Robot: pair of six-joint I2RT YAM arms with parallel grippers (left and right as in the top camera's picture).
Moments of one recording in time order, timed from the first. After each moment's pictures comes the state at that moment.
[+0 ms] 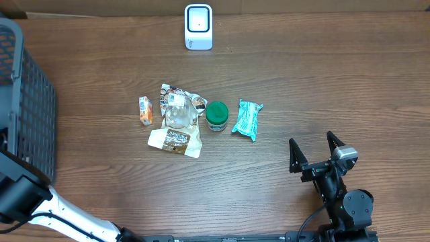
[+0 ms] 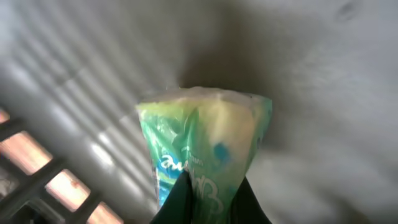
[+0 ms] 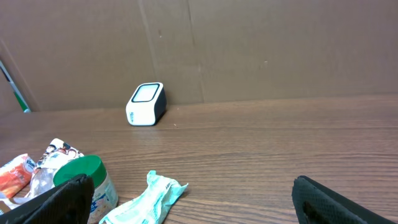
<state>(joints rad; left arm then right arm) 0.86 2.17 1.86 -1.30 -0.19 -0.24 0.13 0.01 0.02 -0.03 -0.10 0.15</state>
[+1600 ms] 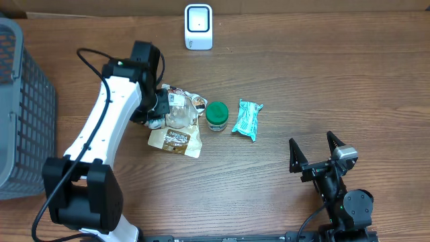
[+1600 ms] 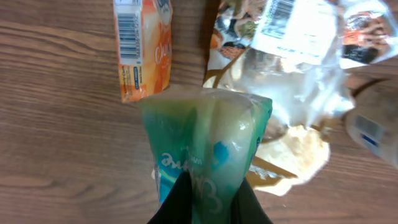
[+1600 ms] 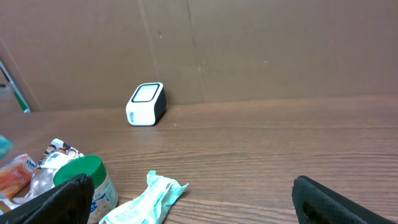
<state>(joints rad) -0.17 1.78 1.45 -1.15 -0.02 -0.34 0.13 0.01 0.02 -0.03 -0.10 0.15</state>
